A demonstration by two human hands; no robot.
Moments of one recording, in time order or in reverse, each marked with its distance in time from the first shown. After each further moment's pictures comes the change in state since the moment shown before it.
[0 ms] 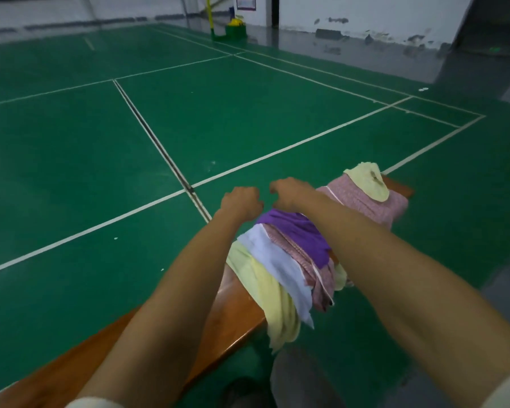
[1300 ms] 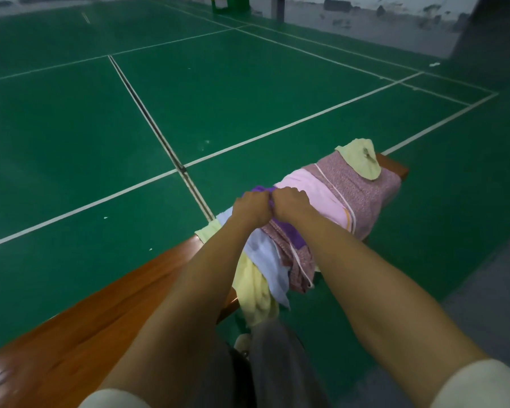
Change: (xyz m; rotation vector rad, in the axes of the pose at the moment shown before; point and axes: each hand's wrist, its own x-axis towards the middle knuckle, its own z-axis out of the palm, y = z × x) left_hand 0.009 0.078 0.104 -0.037 0.023 0.064; right_hand 0.004 0.065 0.112 0.004 0.054 0.060
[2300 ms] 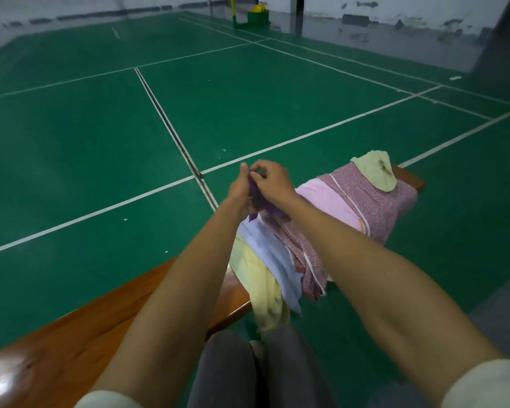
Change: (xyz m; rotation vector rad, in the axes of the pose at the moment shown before) left_hand -0.004 -0.039 -0.057 -1.617 0.069 -0.593; right_hand 0.003 -0.068 -0.060 0.866 0.306 -0.149
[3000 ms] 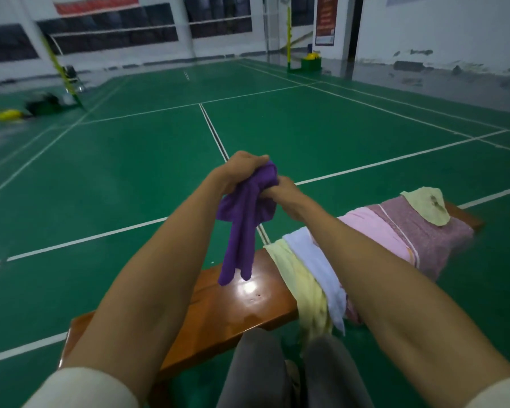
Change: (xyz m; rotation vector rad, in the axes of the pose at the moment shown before) left_hand -0.122 0.131 -0.123 0.648 0.047 0.449; right_hand -0.046 -0.128 0.043 0.488 -0.341 0.054
